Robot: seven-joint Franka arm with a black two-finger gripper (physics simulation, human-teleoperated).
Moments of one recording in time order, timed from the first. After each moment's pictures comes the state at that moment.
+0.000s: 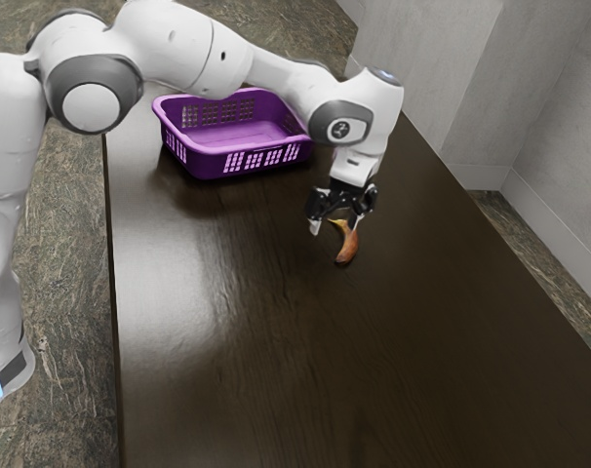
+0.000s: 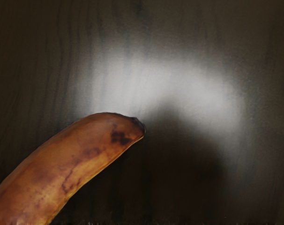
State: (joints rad) arm -0.07 0.26 0.16 -1.68 -0.06 1.92 1.49
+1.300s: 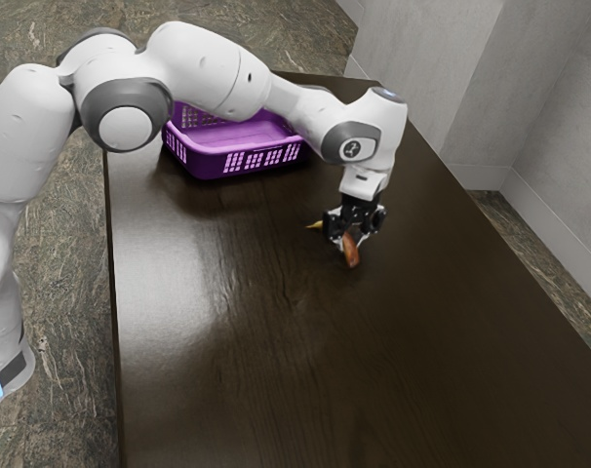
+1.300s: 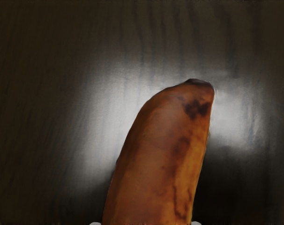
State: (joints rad) arm -0.04 0.39 0.16 -1.59 -0.16 2.00 1.59
